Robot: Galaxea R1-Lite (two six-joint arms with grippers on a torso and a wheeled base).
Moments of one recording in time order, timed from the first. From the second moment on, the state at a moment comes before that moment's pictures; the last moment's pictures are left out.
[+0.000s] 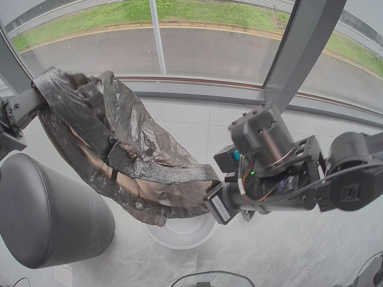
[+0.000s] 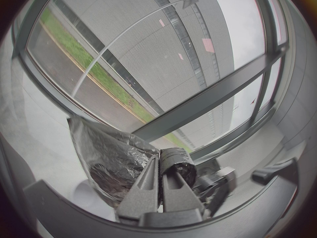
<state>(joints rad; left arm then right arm) -0.39 1.03 -0.79 -0.42 -0.40 -0.65 0.92 1.80 -1.23 0.12 -0.23 0.04</state>
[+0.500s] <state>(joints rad) -0.38 1.05 -0.58 -0.39 -0.25 -0.46 0.75 1.68 -1.78 1.00 0.15 0.14</state>
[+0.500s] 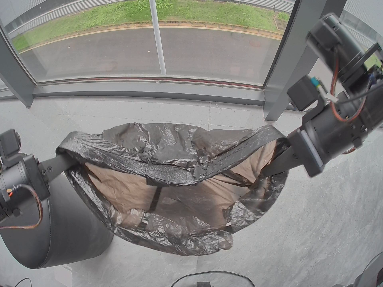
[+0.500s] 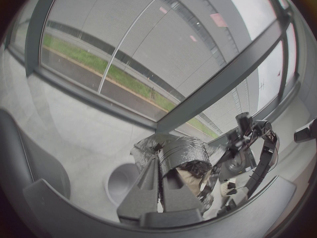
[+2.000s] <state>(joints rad) -0.42 1.12 -0.41 -0.25 -0.41 -0.64 0.60 2.01 -2.00 1.26 0.49 0.16</state>
